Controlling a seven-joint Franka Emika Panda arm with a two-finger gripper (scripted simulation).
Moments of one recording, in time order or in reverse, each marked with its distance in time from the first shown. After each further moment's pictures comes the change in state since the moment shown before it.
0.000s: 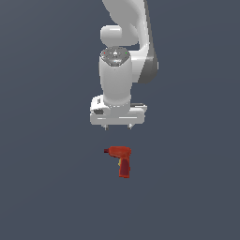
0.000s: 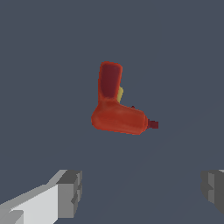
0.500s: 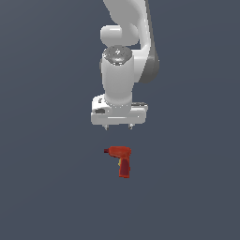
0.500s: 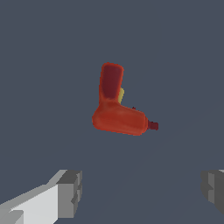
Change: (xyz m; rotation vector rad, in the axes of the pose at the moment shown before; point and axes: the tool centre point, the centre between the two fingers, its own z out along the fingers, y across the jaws) arm 0.001 -0.003 -0.002 -0.012 0.005 -0.017
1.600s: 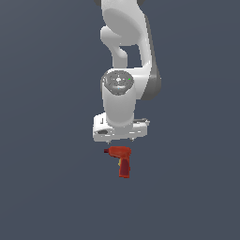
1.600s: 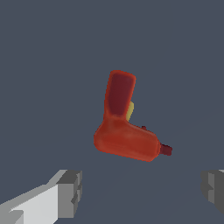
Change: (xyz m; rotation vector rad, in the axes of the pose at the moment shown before) arm 0.040 -0.006 0.038 0.026 -0.051 -0.075
